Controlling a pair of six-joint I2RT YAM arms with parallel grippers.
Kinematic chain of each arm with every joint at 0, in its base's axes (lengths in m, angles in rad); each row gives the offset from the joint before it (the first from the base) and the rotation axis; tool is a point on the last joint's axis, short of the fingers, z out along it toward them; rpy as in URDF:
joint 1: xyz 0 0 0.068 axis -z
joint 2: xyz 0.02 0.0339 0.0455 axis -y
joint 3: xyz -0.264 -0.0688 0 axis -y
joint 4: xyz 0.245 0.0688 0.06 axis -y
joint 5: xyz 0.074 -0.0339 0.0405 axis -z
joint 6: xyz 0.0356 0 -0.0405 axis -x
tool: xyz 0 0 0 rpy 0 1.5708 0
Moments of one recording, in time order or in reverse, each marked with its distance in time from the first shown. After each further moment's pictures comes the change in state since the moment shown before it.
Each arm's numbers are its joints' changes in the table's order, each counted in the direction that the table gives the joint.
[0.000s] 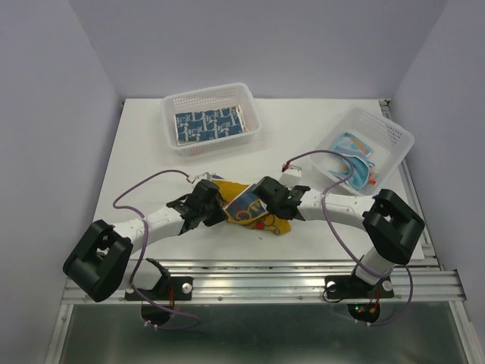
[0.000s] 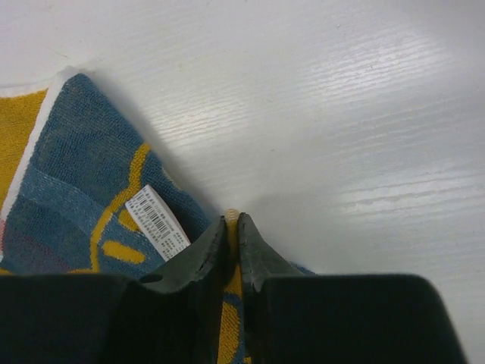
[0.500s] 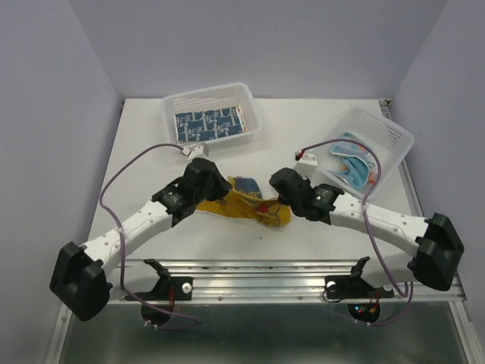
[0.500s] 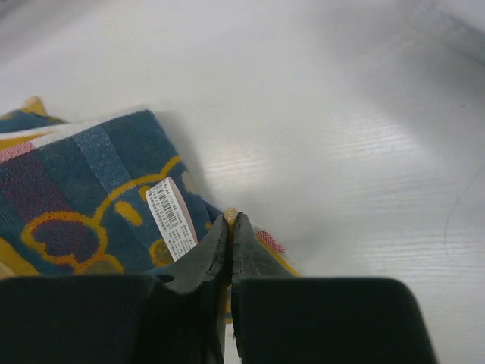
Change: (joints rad) left arm 0.010 0.135 0.212 -0.113 -0.081 -0.048; right arm 0.000 0.289 -0.014 -0.070 0.064 0.153
